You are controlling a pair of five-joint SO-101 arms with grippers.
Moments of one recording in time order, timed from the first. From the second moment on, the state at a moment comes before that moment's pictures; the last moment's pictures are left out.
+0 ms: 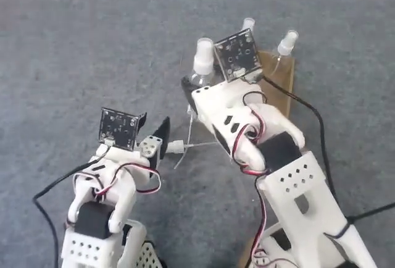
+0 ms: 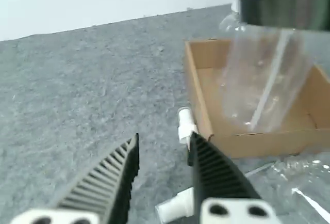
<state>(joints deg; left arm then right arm) 7.3 -88.0 74.3 55.8 3.3 -33.0 -39.6 30.6 43.3 -3.4</state>
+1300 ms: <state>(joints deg) 5.9 -88.0 75.2 55.4 3.3 -21.4 -5.6 38.9 2.2 -3.4</state>
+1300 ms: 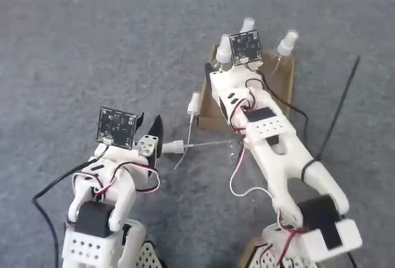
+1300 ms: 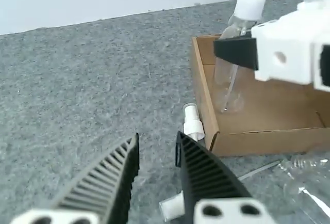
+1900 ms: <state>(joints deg) 5.9 -88.0 75.2 55.4 3.3 -21.4 -0.8 39.5 -1.3 -3.4</state>
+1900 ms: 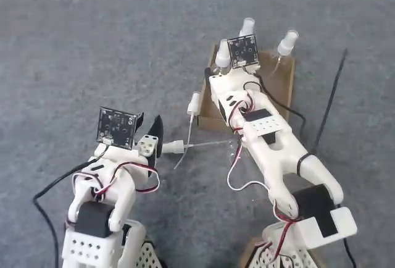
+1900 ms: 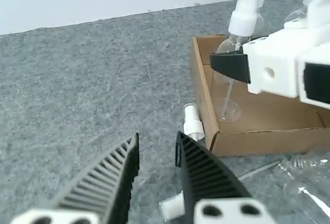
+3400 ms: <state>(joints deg) 5.9 -88.0 75.2 55.4 3.3 -21.9 -0.8 40.3 -1.3 -1.8</state>
